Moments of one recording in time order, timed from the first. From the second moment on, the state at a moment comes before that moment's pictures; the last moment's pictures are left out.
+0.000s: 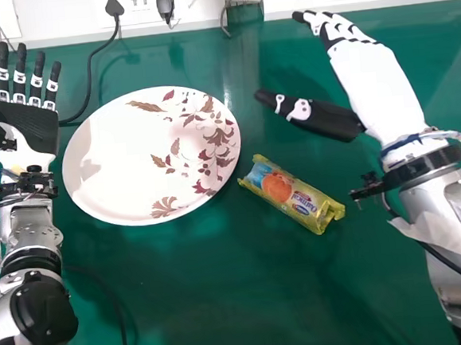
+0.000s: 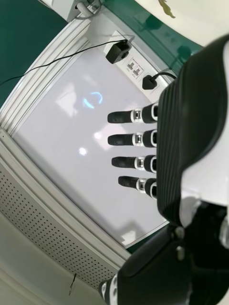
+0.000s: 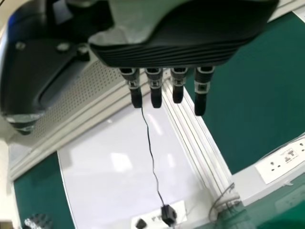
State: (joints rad) left arm -0.85 0.36 0.74 1.19 -0.69 -0.28 -0.86; right arm -0.24 -0.42 0.01 -0.45 -0.77 0.03 0.17
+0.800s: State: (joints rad) left arm -0.86 0.36 0.73 1.19 -0.67 -0.29 -0.85; right arm -0.17 -0.56 -0.01 -0.73 -0.87 0.13 0.55
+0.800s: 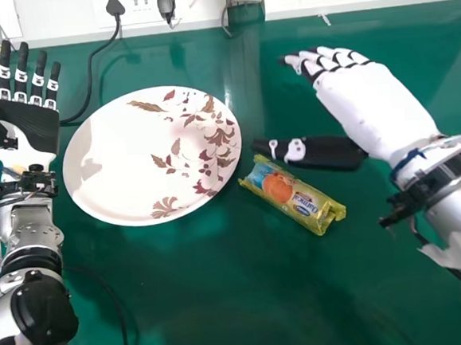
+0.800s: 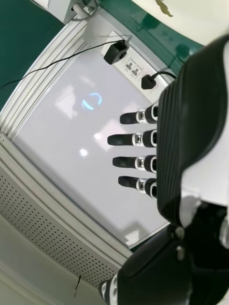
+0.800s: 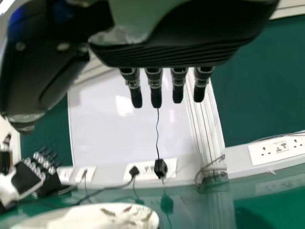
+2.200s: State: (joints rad) left arm -0.86 0.36 0.72 1.18 -0.65 -0.29 -0.82; right arm 0.11 -0.43 -0.04 -0.89 -0.99 0.03 0.55
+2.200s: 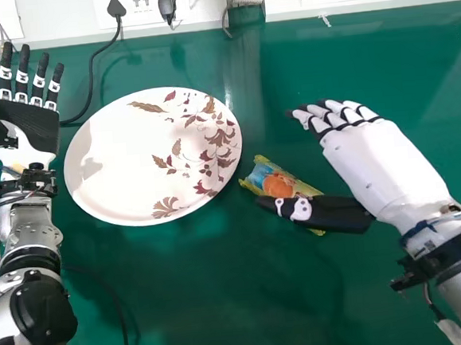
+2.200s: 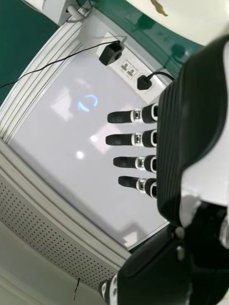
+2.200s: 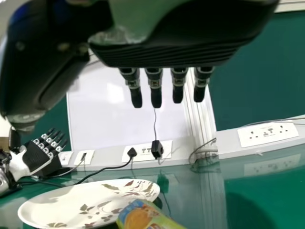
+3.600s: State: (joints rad) left arm -0.87 0.35 0.72 1.17 -0.66 -0.28 -0.83; right arm 0.10 -0.35 0.09 -0.71 -1.27 -0.01 0.49
